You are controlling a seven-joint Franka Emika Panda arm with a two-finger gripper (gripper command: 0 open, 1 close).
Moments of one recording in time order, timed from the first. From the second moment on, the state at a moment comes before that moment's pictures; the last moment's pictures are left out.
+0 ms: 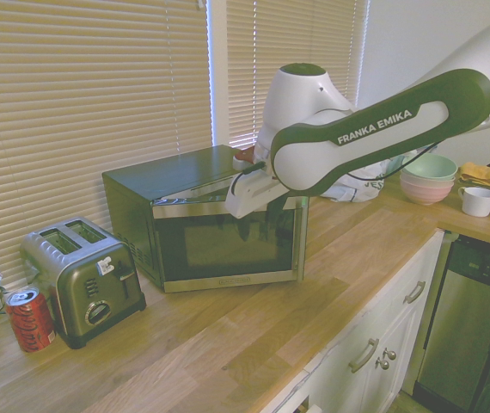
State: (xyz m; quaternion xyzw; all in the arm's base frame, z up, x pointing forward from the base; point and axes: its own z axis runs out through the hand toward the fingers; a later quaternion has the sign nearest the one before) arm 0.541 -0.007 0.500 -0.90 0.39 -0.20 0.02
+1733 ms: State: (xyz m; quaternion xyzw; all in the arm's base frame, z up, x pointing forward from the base) arm 0.687 -0.067 0.484 -0.87 0.46 -0.14 0.04
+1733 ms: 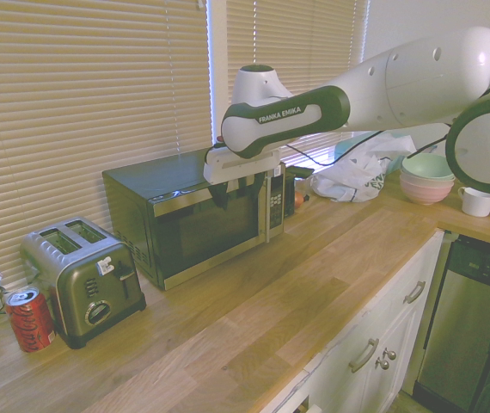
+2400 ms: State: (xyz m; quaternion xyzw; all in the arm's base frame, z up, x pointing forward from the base) arm 0.534 -0.026 0.448 -0.91 0.41 -0.03 0.03
